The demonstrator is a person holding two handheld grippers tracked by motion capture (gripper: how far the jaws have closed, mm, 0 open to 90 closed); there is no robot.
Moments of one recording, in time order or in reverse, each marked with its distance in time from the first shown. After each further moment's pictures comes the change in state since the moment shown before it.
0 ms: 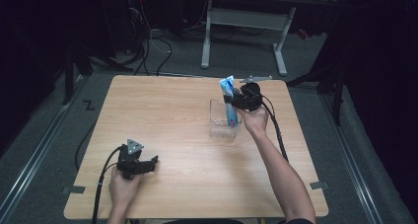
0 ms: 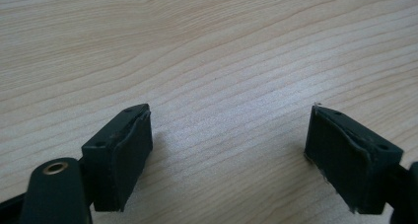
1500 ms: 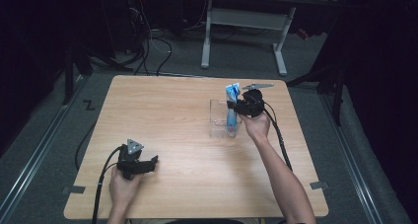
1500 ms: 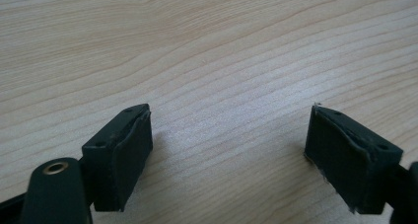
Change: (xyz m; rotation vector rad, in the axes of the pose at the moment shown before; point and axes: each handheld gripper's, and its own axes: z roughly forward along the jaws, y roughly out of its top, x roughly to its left) left arm 0.000 0.000 0.000 -0.001 0.003 0.001; right arm -0.007 -0.023 0.003 0.016 -0.044 0.022
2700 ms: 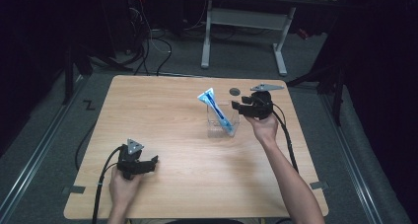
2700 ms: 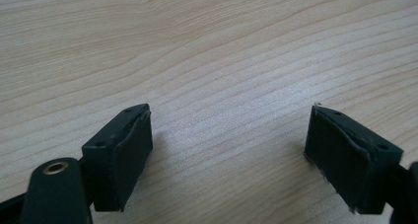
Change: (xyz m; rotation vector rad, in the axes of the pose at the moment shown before) left arm 0.000 0.000 0.000 0.000 0.002 0.002; right arm 0.001 -0.003 -0.035 -0.070 -0.026 -0.046
